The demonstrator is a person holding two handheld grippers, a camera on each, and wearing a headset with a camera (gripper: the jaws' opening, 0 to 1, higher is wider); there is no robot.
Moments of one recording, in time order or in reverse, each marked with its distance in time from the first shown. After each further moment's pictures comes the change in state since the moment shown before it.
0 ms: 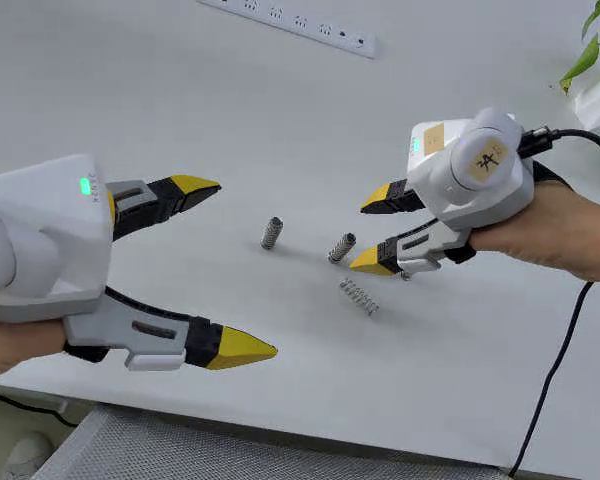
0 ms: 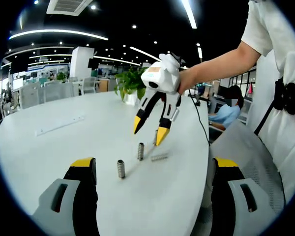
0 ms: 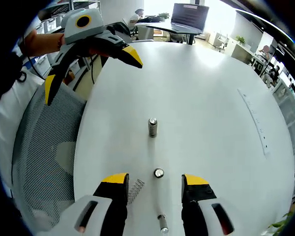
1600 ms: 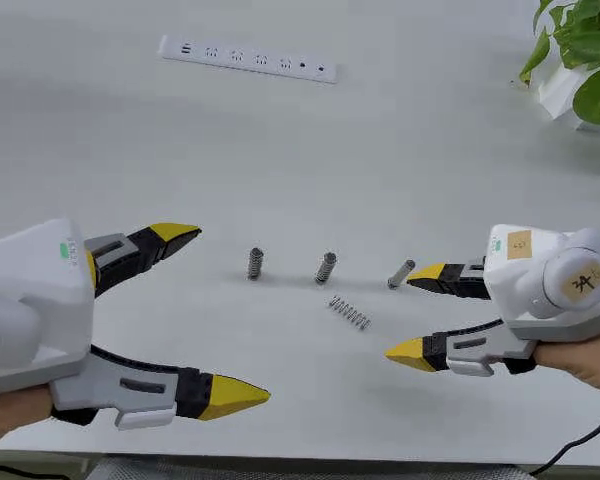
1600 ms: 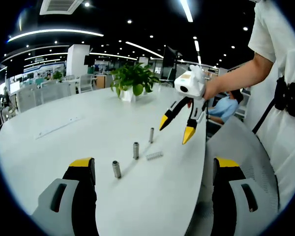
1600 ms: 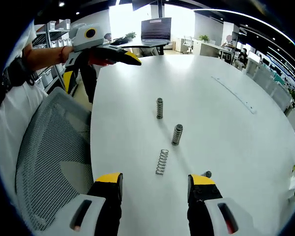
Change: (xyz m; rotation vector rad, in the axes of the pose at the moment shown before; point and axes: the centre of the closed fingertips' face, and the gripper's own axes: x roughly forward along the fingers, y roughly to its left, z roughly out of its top) left arm 0.000 -0.013 0.003 0.031 0.058 -0.015; right arm -0.020 0.054 -0.059 0.270 -0.178 -0.103
